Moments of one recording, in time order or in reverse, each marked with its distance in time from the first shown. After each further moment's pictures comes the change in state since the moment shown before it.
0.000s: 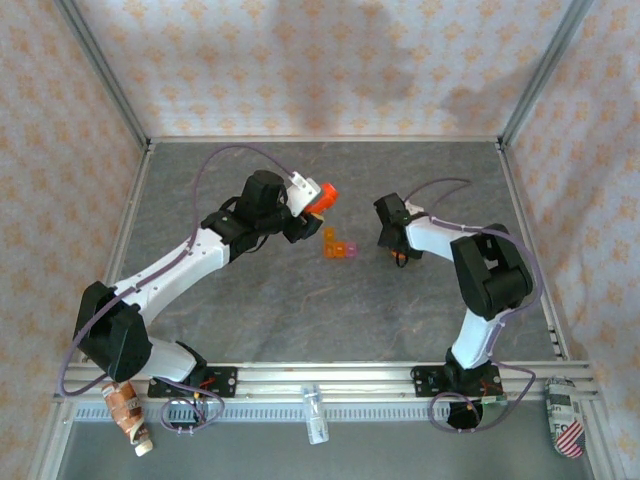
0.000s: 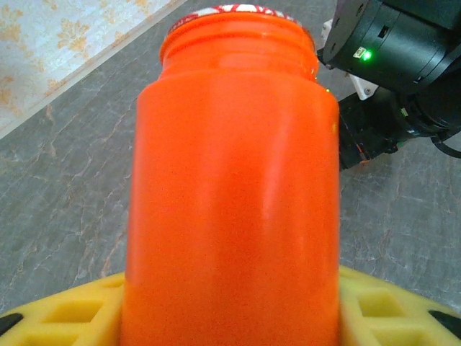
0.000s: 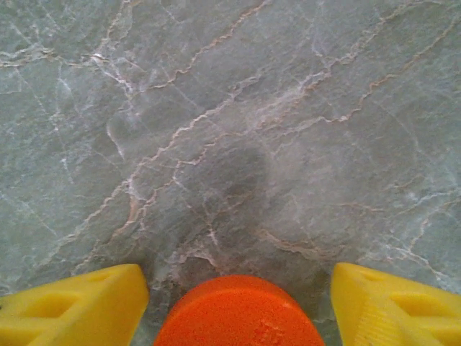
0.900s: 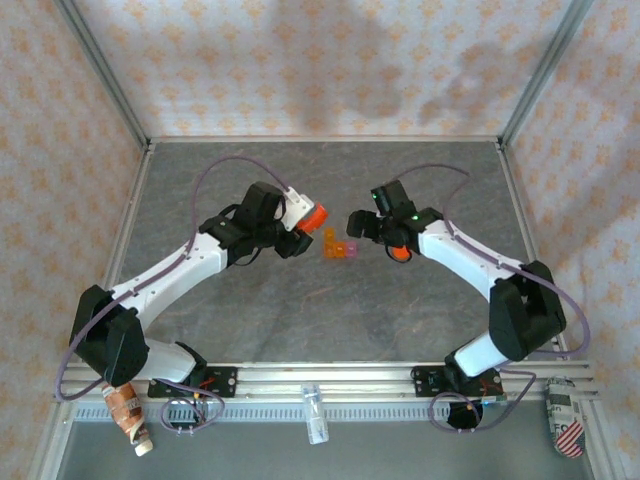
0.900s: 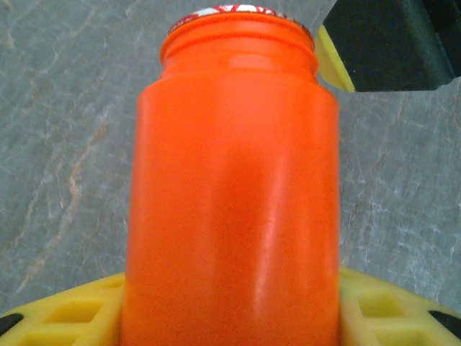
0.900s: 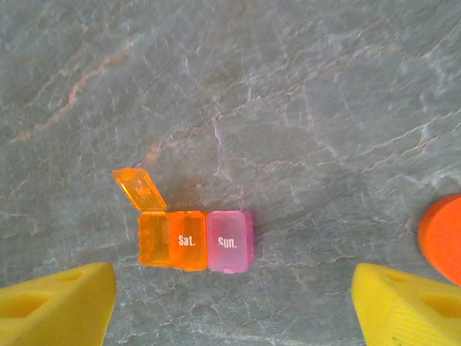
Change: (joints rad) left arm 0.000 -0.023 -0.056 -0.174 -0.021 -0.060; right arm 0.107 -0.272 0.055 -0.056 -0.376 -0.080
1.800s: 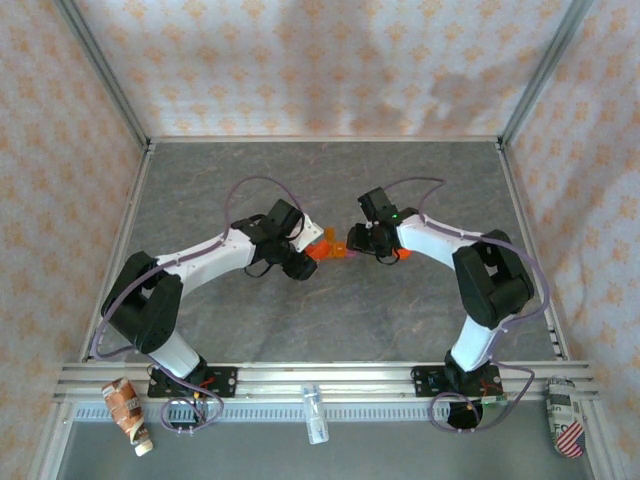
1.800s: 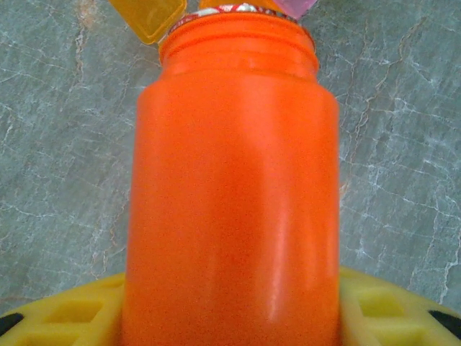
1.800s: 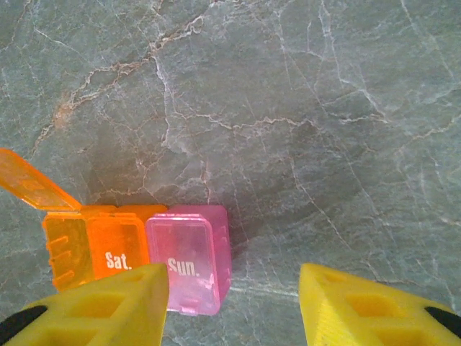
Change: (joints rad) left arm -0.036 0.219 -0.024 -0.068 0.049 -0.043; right arm 0.000 0.229 0.025 0.035 -0.063 0.020
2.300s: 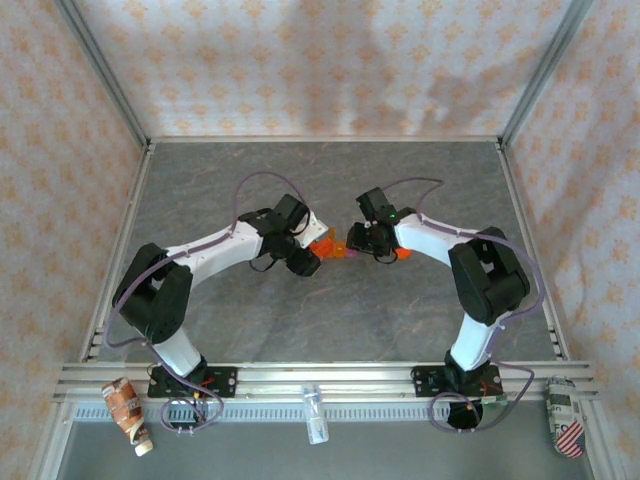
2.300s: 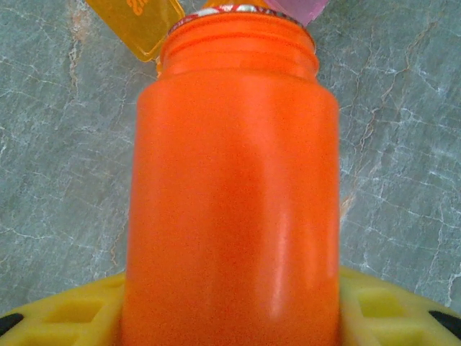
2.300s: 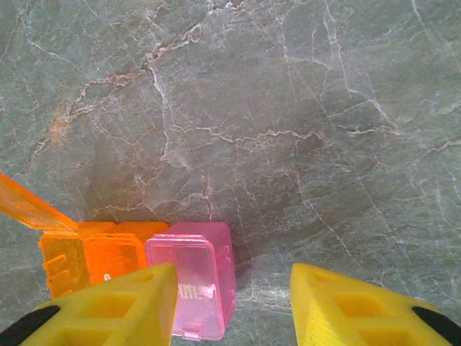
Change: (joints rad) left arm 0.000 0.073 0.085 -0.053 0.003 0.020; right arm 0.000 0.025 0.006 0.020 0.000 0.021
